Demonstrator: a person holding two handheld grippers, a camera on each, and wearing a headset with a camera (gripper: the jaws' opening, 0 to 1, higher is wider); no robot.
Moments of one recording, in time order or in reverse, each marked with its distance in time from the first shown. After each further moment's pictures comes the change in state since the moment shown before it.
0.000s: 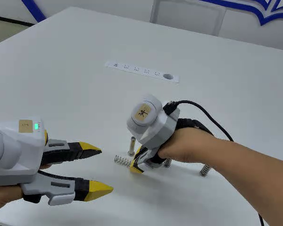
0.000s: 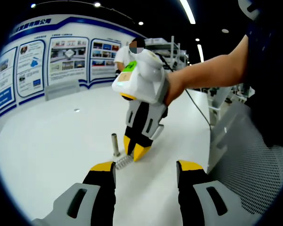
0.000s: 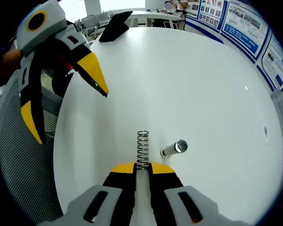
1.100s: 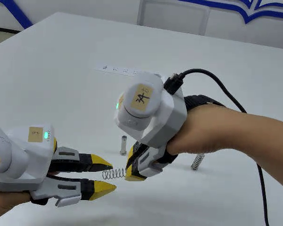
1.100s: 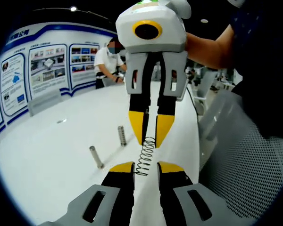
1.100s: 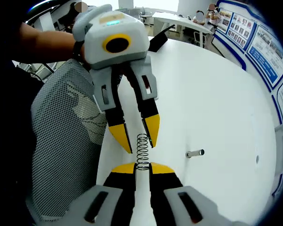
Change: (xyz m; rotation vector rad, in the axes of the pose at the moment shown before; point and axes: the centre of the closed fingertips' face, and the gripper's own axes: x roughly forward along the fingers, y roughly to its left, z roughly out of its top) left arm 0.018 -0.033 0.008 0.154 0.026 -0.128; right arm -0.085 0.075 0.020 -0.234 0.012 0.101
